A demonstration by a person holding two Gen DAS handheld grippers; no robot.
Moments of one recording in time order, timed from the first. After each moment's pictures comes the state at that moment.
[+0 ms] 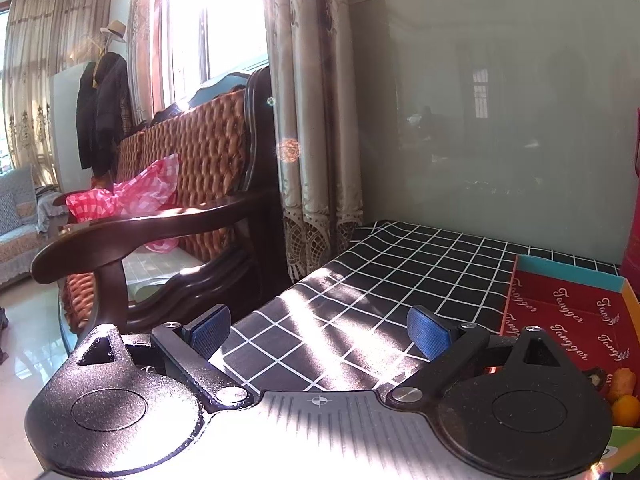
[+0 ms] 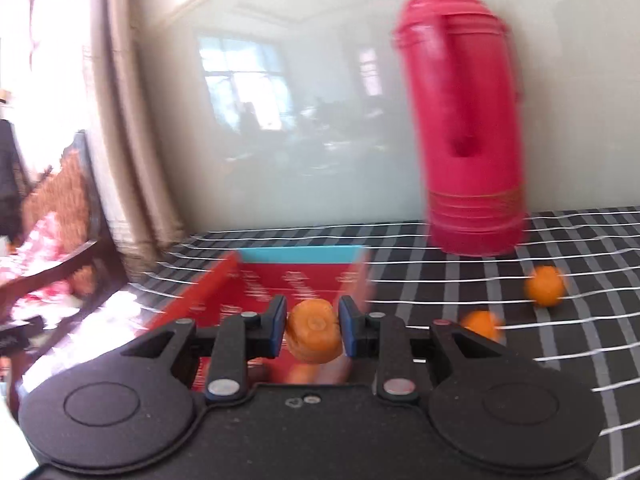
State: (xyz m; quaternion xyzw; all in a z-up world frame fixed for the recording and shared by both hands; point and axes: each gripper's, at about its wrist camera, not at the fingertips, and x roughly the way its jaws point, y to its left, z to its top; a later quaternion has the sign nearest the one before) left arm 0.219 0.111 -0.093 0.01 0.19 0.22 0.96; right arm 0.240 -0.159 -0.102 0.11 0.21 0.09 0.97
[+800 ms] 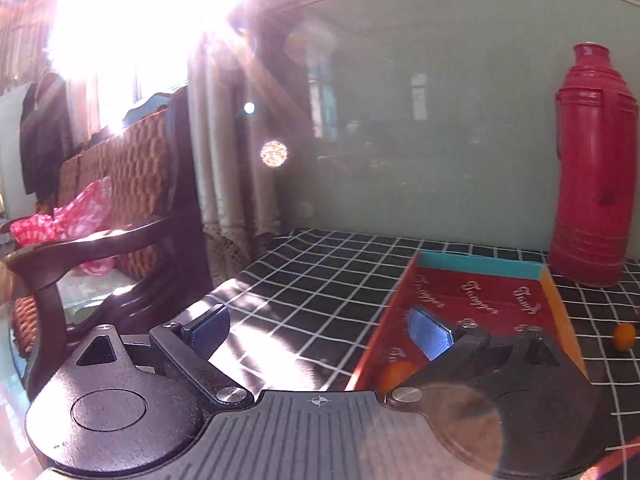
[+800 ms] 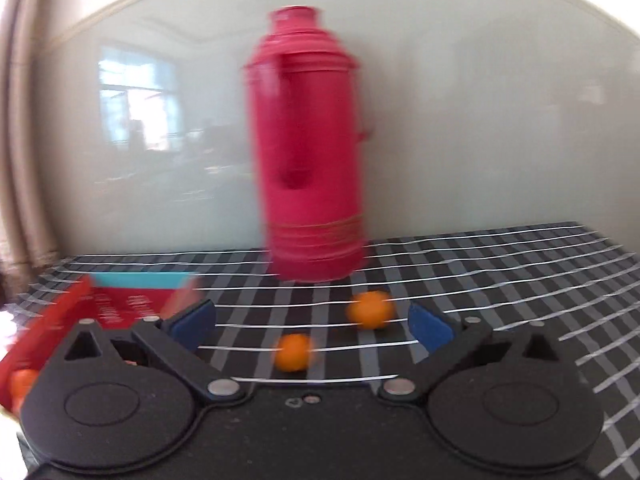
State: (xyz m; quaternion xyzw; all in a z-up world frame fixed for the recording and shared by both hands) left arm 0.223 0.034 -0.094 0.04 0.18 0.11 0.98; right arm 0.216 -0.235 -0.099 0.06 0.18 -0.16 0.97
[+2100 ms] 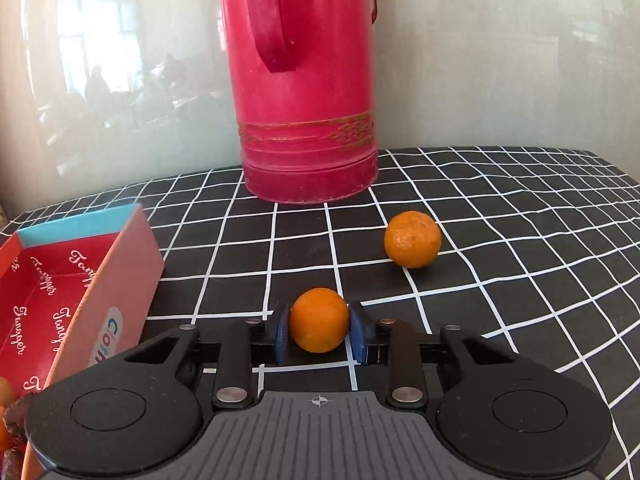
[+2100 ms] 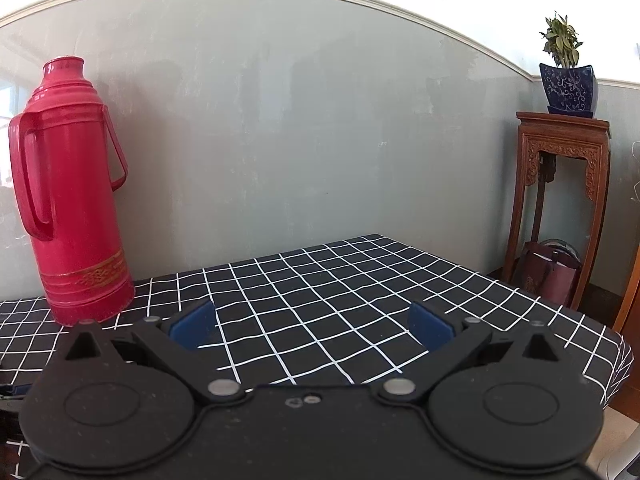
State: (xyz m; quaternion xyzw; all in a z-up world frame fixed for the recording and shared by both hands) left arm 0.312 -0.222 -0.166 0.10 0.30 -0.16 0.93; right arm 0.152 -0.353 -0.094 0.07 0.14 -0.38 0.91
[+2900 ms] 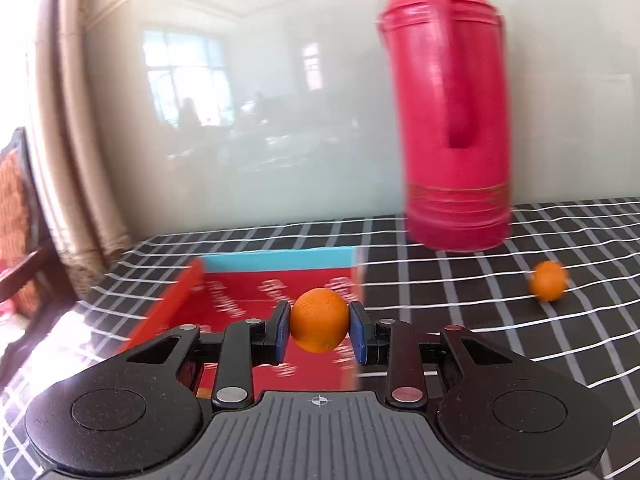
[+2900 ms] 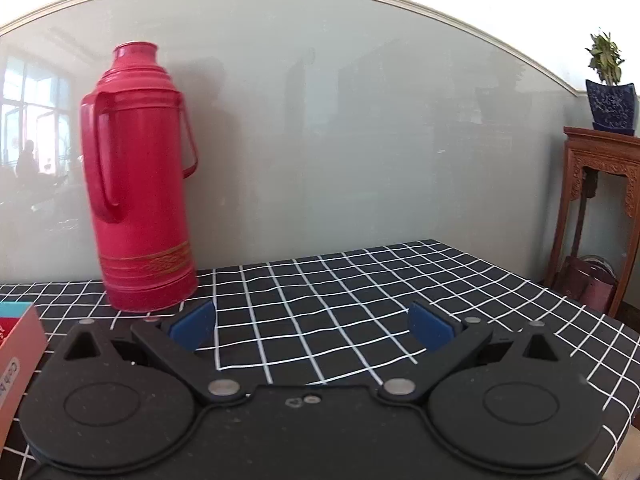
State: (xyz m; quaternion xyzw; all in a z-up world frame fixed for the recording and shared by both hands) left arm 0.289 -0.111 -0.112 0.11 0.23 -0.01 0.97; right arm 0.177 -0.300 -0.094 0.05 0.14 -0.31 0.94
